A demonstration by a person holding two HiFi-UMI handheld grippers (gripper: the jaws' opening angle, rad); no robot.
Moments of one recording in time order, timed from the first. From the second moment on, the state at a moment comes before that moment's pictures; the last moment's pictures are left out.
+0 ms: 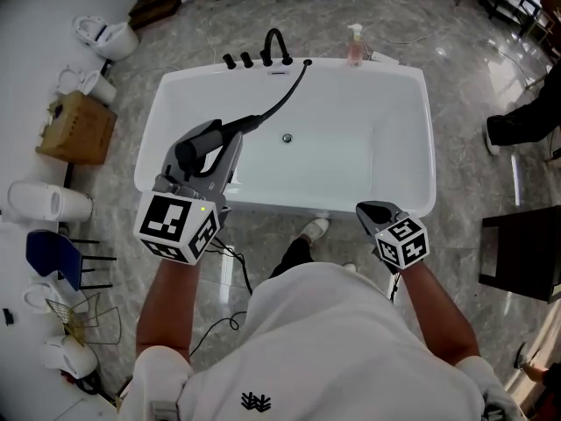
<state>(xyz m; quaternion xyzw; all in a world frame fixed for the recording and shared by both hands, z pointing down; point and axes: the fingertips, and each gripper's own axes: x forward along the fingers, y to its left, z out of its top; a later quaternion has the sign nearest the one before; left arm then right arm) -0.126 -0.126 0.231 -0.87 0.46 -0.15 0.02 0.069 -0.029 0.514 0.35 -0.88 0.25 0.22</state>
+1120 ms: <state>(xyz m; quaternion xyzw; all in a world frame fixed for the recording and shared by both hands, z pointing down) -0.123 -0.125 0.229 -0.88 0.46 -0.15 0.02 0.071 -0.030 0.515 0.34 -0.88 0.25 0.22</state>
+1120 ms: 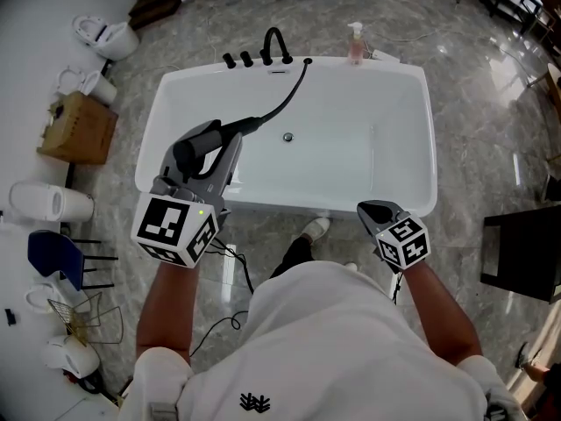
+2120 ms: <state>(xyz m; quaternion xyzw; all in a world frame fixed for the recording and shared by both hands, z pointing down) -0.120 -0.125 0.221 -0.88 0.45 -0.15 0.03 0.070 -0.019 0.520 0.34 -0.88 0.25 0.22</state>
